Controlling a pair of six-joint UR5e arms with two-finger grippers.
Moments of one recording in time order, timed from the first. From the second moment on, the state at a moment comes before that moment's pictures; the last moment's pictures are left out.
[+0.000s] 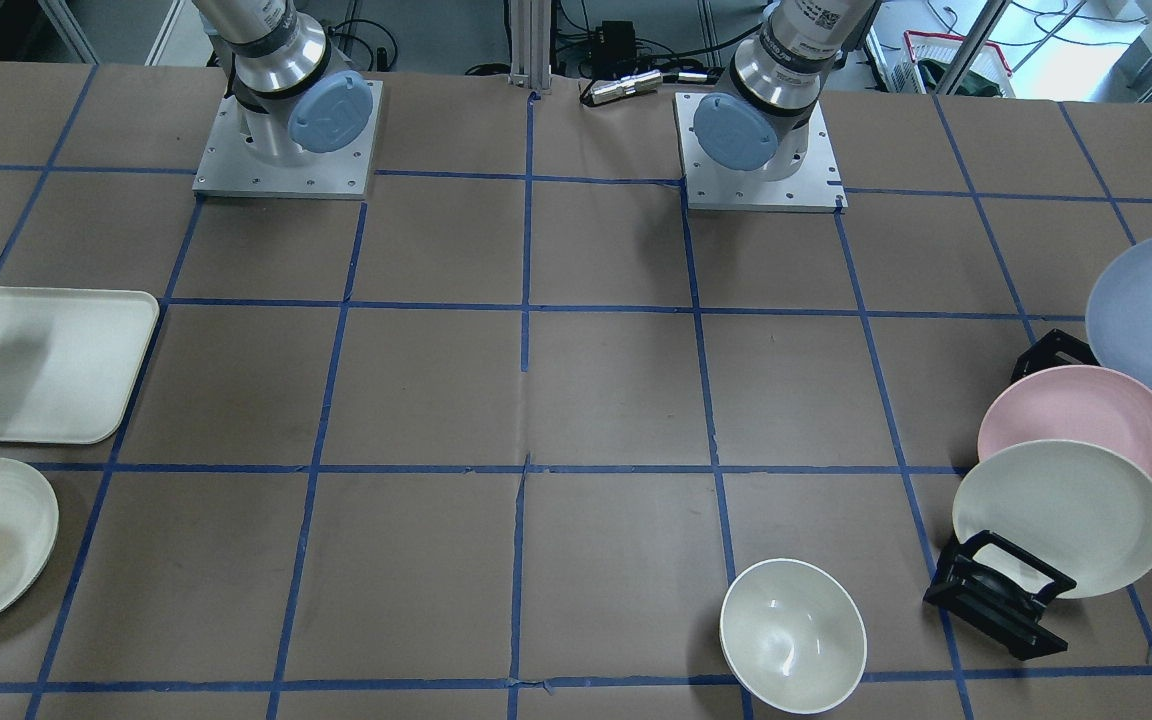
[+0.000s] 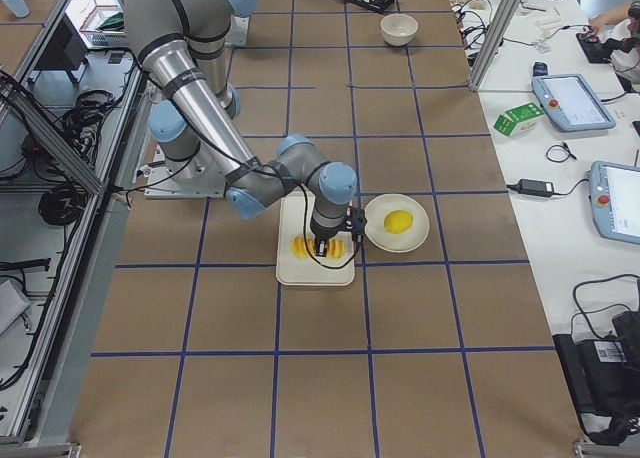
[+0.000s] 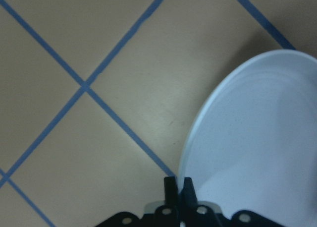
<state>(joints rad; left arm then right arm) -0.59 -1.79 -1.57 -1.32 1.84 0.16 0.73 -1.31 1.88 -2.07 -1.68 -0.77</state>
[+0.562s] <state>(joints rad) -0.61 -1.64 -1.49 -1.57 1.75 0.19 0.84 -1.46 1.83 -1.82 -1.67 -0.62</state>
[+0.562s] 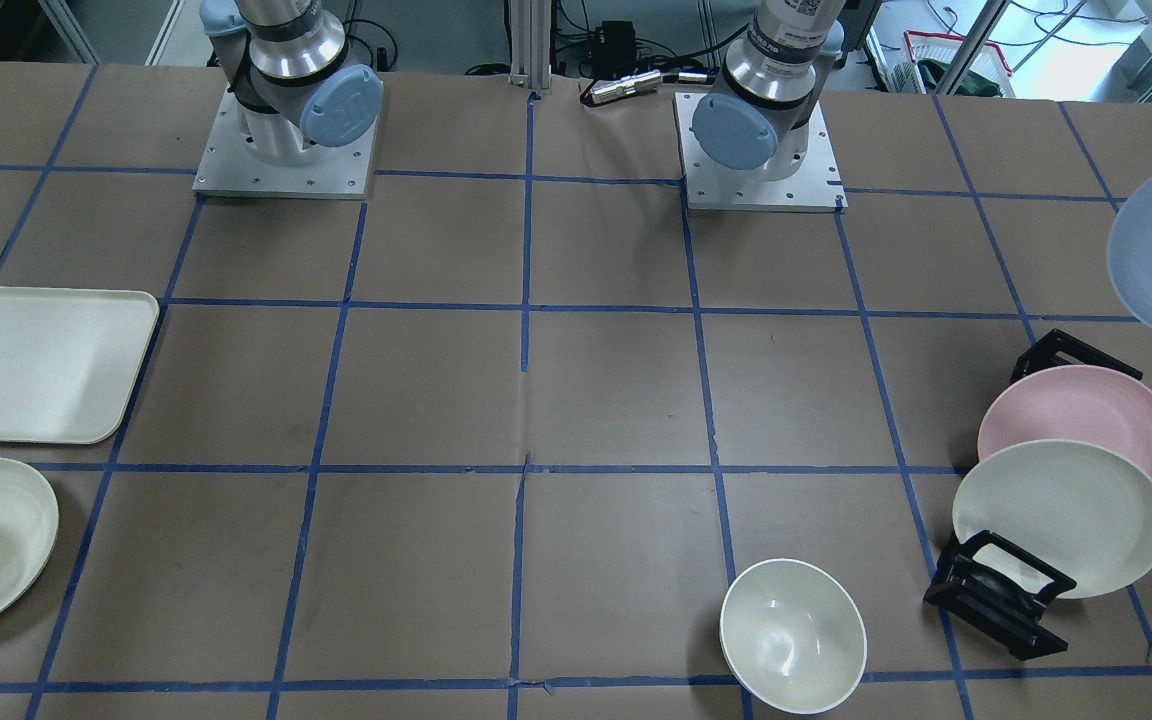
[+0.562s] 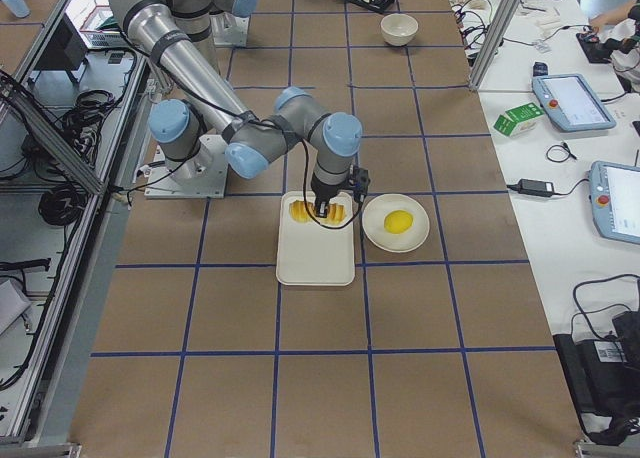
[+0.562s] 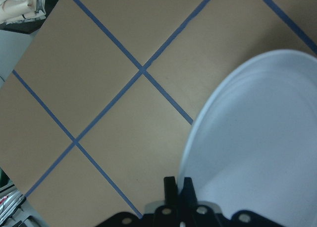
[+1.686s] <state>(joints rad) -1.29 -1.63 -1.71 -1.36 1.29 -0.32 1.07 -1.55 1.78 -1.66 -1.62 -0.42</state>
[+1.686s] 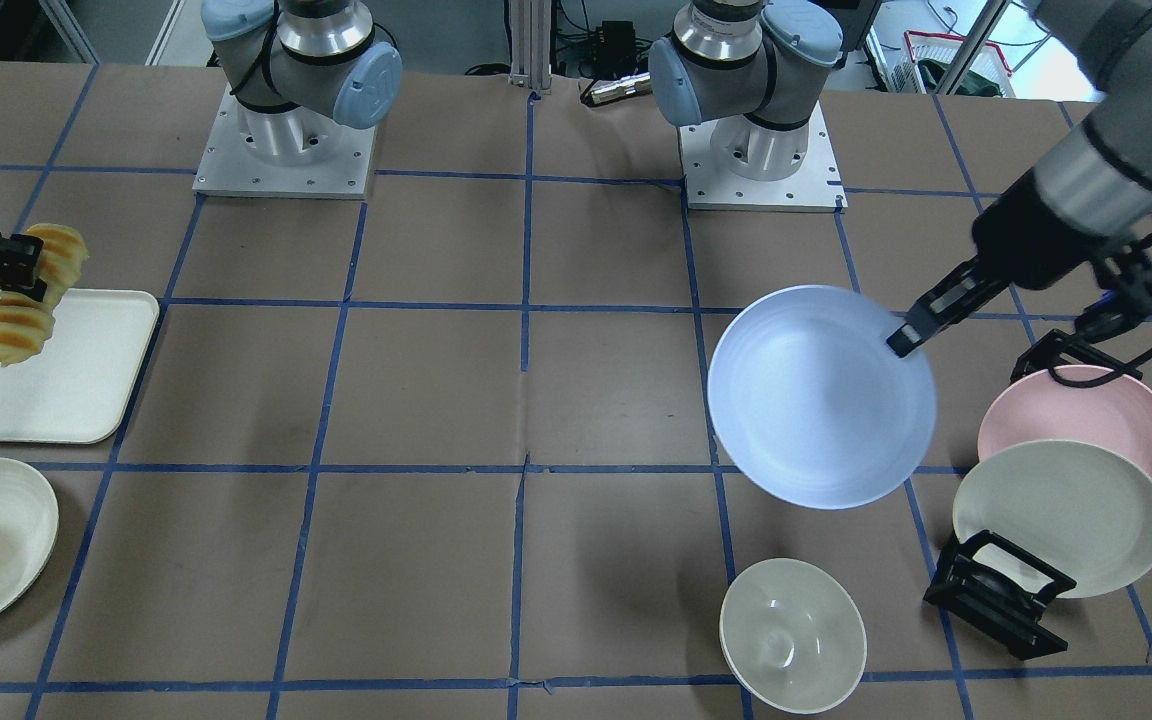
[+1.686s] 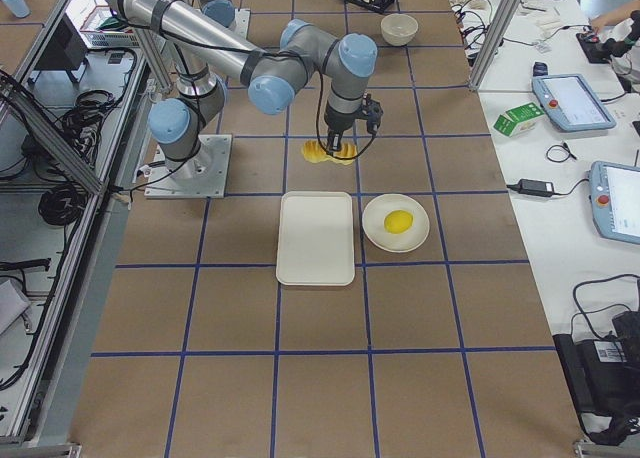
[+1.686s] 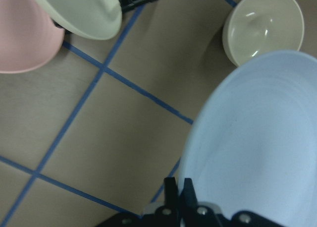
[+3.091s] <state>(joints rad) -1.74 -1.96 -2.00 -0.51 1.33 -0.76 1.21 -1.56 1.77 -1.66 -1.53 -0.31</state>
